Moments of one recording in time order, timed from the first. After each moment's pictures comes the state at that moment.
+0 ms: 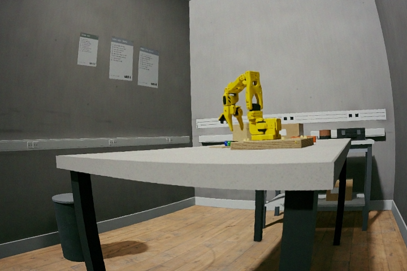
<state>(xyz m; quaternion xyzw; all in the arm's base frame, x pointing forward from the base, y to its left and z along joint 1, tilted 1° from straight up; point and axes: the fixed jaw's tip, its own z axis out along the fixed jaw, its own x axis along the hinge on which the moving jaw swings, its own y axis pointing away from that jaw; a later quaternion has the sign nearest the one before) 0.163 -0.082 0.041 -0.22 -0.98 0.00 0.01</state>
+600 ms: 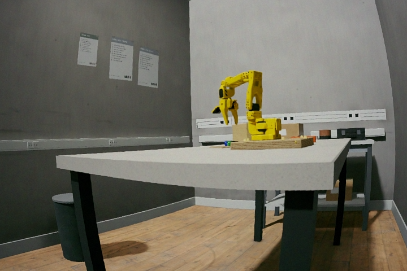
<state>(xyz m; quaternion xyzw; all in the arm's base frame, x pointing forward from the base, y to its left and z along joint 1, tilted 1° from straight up) 0.169 -0.057 0.066 -0.15 -0.99 0.01 -0.03</state>
